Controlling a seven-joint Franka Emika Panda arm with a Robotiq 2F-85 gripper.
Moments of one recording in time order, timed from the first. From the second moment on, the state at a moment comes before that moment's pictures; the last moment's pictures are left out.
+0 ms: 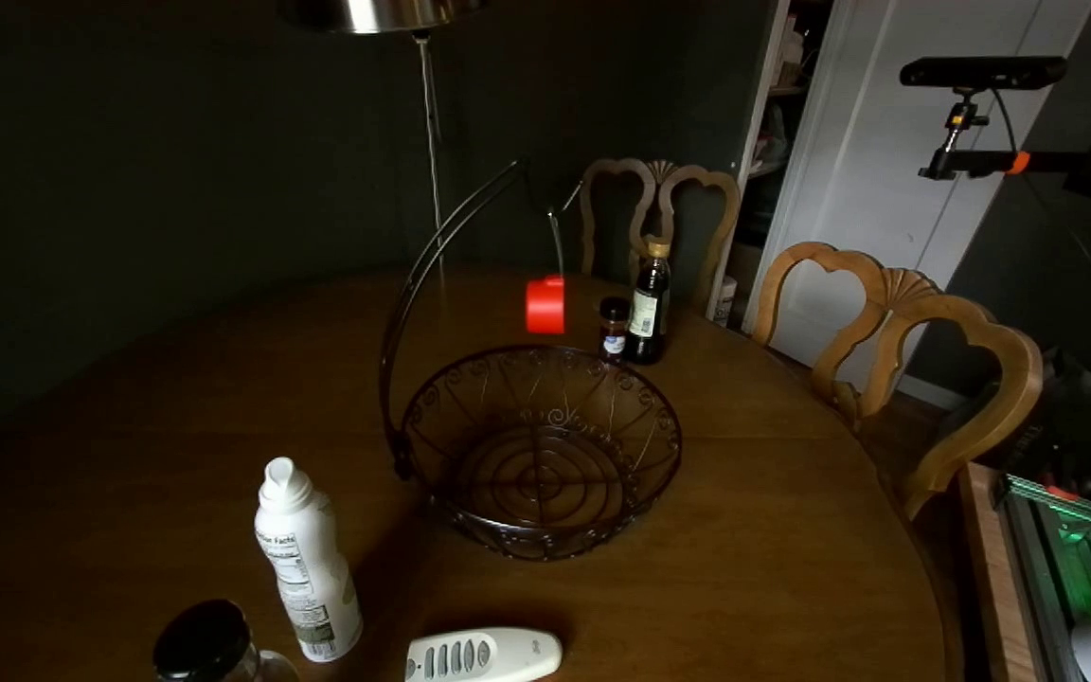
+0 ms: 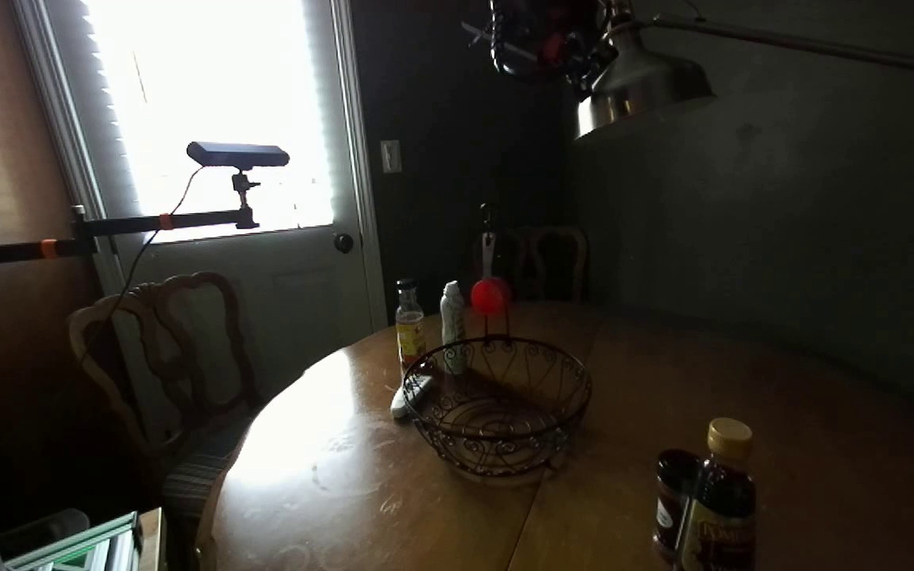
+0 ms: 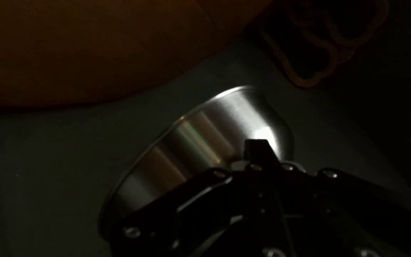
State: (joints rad) arm 0.01 -0.02 -0.05 -1.77 0.66 2.45 -0.29
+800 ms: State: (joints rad) arm -0.02 -0.08 -0.06 -1.76 0.53 2.36 -0.05
